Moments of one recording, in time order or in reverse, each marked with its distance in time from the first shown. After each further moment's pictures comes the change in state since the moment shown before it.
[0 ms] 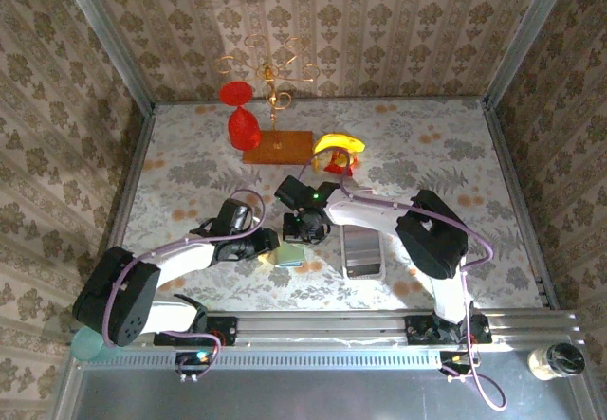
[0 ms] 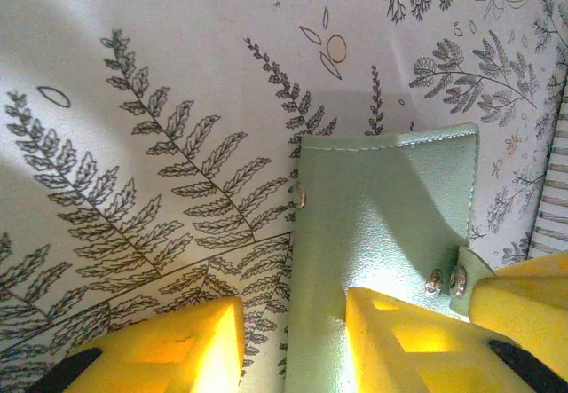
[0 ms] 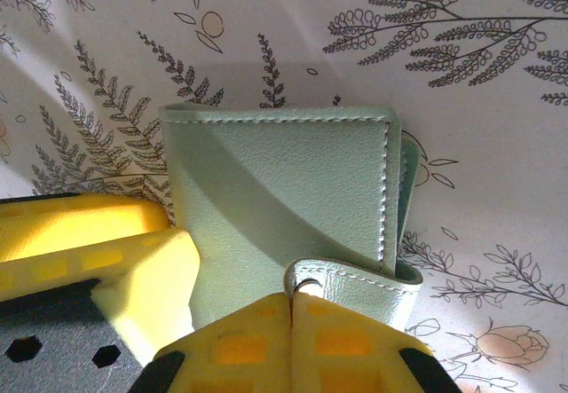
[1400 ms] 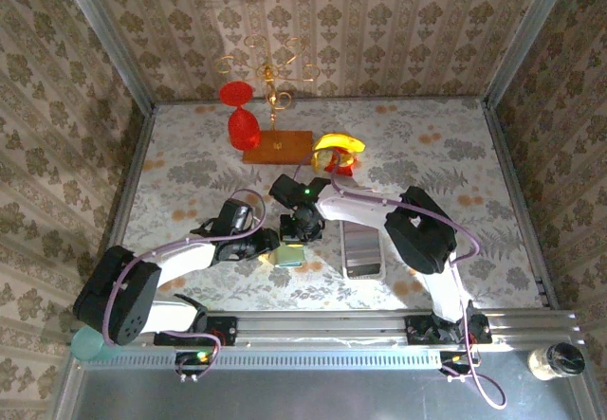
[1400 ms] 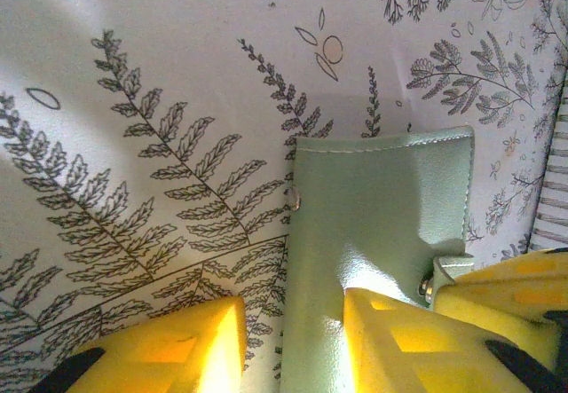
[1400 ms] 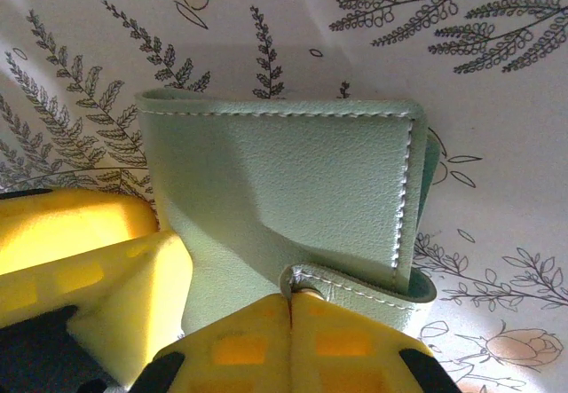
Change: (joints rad) left arm -0.006 0.006 0.000 0.010 -0.003 -0.011; right arm 0.003 0.095 0.114 -0.131 -0.033 -0.032
